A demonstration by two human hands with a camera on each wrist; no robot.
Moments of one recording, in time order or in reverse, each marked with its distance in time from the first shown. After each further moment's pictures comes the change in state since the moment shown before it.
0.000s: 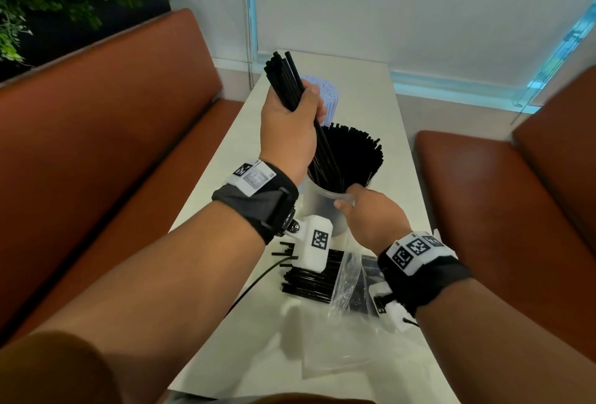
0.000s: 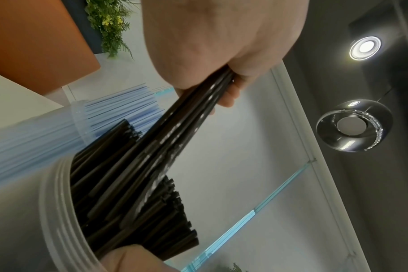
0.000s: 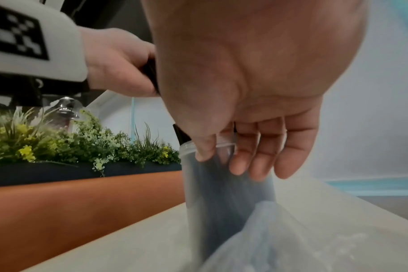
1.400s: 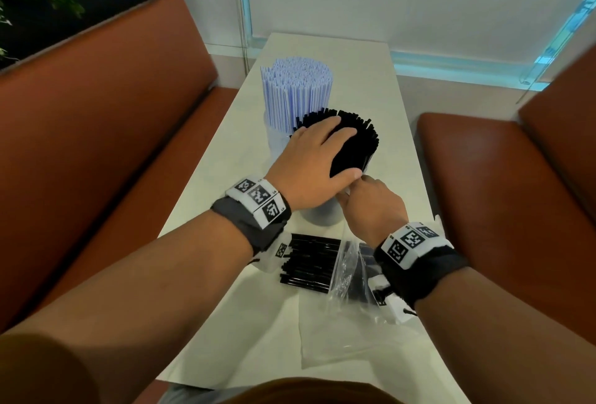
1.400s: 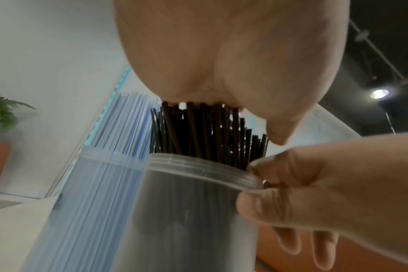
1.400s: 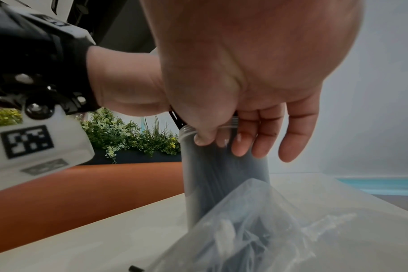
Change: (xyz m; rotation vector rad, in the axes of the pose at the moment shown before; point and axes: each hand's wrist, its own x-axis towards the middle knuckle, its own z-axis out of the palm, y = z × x) left_hand -0.026 -0.046 -0.027 1.290 -0.793 0.424; right_hand 0.000 0.005 0.015 -0.100 0.088 -0.053
